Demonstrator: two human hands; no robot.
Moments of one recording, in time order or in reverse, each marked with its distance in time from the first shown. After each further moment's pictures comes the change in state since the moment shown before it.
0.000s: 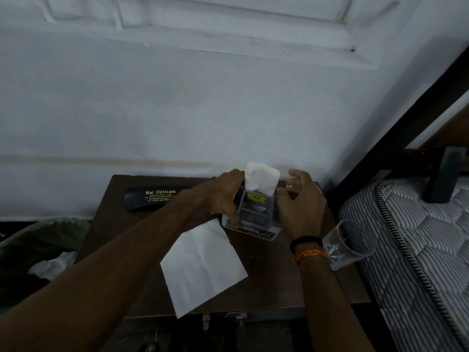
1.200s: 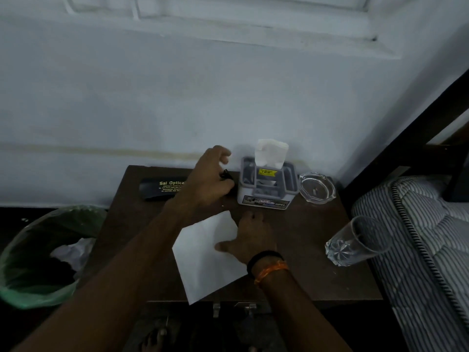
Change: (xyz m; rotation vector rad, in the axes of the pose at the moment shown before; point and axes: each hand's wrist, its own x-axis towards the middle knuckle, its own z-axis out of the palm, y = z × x) left_hand -0.051 -0.025 0.000 -0.341 0.557 -0.088; right_hand -0.083 -0.020 0.057 -0.567 -0.868 -0.007
